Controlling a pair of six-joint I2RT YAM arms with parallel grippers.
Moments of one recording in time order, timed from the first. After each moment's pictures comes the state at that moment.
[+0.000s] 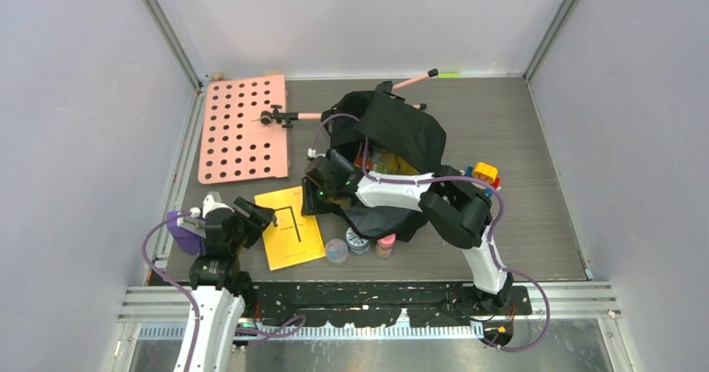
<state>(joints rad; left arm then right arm) -0.01 0.34 0.22 -0.49 0.06 -0.89 1.02 2.08 1.43 -0.20 -0.05 0.78</state>
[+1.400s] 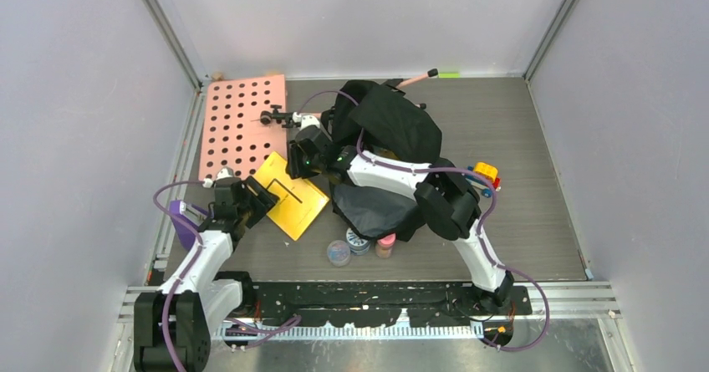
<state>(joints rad) -0.01 0.93 0.34 -0.14 0.07 -0.77 0.97 2.17 1.73 -0.13 0.08 0.56</state>
